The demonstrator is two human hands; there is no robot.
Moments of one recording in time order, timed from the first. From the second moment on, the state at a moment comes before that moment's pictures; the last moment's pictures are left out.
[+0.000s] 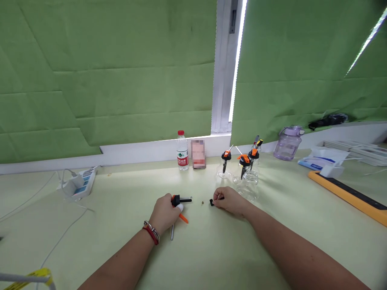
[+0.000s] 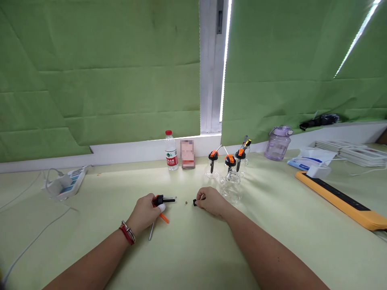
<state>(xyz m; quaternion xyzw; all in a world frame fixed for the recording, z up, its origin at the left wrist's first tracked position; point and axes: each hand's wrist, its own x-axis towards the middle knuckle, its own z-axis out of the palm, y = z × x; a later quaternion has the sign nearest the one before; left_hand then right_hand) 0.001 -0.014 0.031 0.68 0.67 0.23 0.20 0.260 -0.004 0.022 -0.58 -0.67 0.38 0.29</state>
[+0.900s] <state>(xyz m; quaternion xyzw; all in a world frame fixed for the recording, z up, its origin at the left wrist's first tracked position) -0.004 -0.009 0.029 0.69 0.66 0.21 0.19 0.266 0.003 0.032 -0.61 -0.67 0.29 0.31</state>
